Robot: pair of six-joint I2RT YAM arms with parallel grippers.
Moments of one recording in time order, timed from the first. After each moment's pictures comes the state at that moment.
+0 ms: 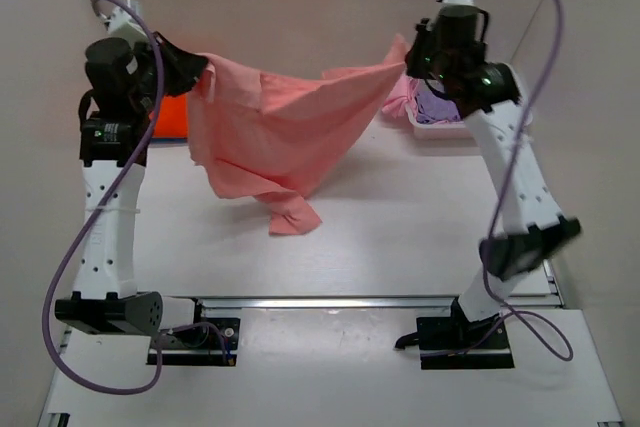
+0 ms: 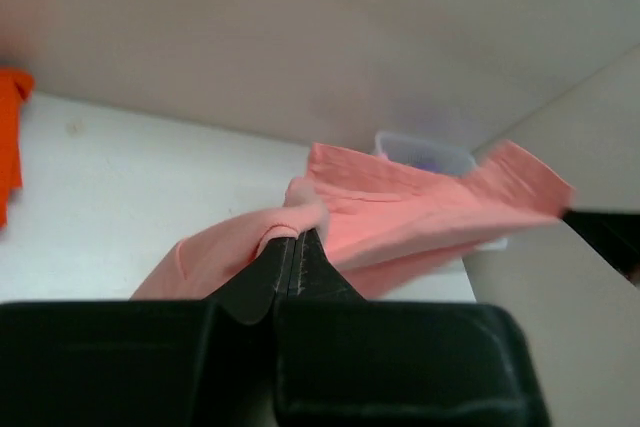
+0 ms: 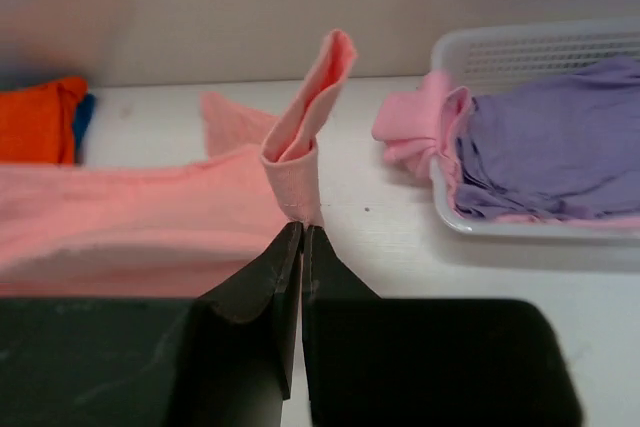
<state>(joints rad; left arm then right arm) -0.03 1.33 1.72 -0.52 0.25 -0.54 0.34 1.74 2.17 -0.80 0.16 0.26</state>
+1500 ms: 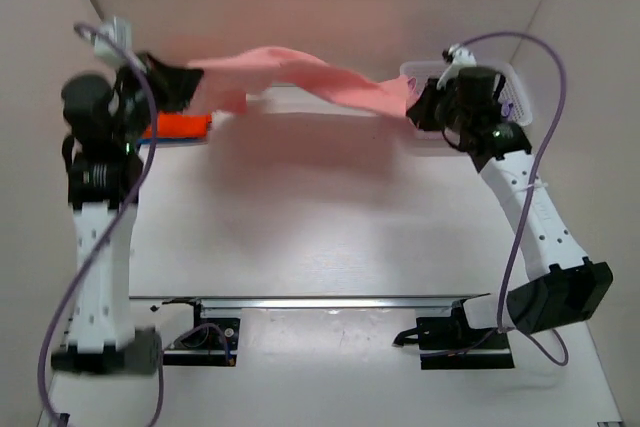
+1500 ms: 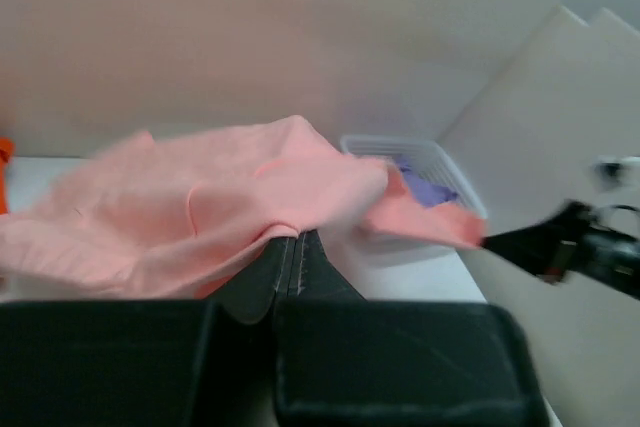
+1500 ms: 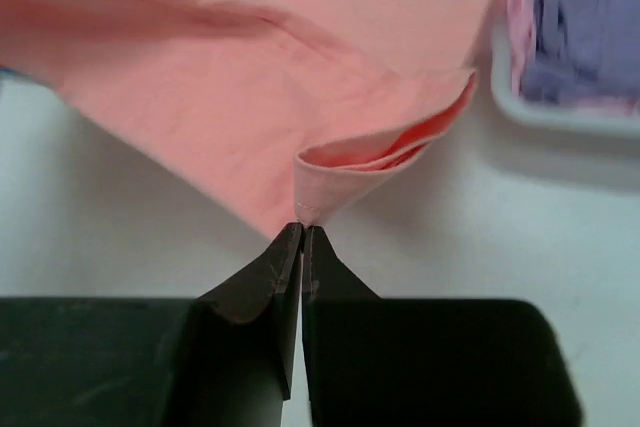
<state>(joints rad) 0.03 1.23 1.68 -0.40 0.37 -0.46 0.23 1.39 1.54 -0.54 -0.17 0.26</state>
